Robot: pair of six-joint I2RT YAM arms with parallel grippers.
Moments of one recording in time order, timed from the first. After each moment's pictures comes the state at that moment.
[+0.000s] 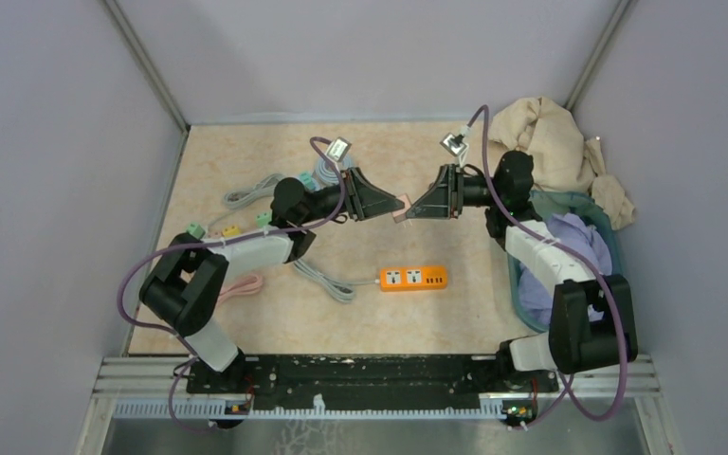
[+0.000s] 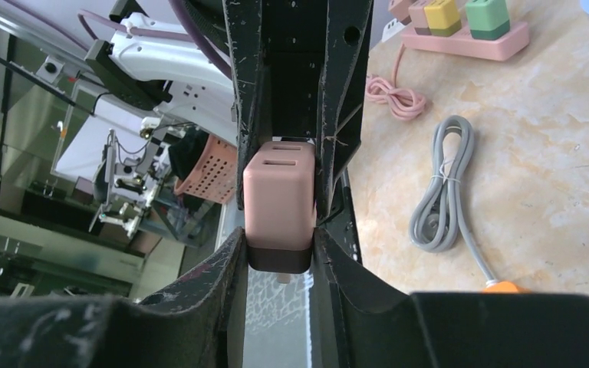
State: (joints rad) left arm -0.64 1.66 0.89 1.17 0.75 -1.17; right arm 0.18 1.36 0.84 0.61 -1.38 1.00
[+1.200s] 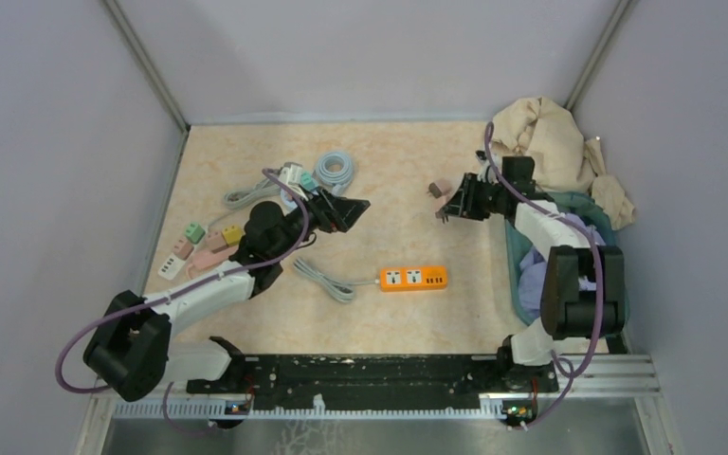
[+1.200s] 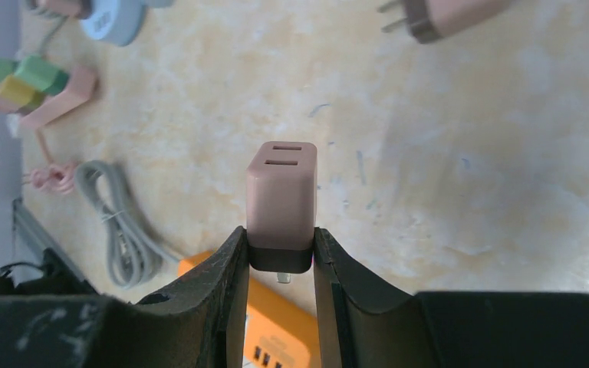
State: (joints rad) left arm -0.62 1.26 0.60 0.72 0.15 -0.71; right arm 0.01 1.52 0.96 -0.23 -0.69 0.23
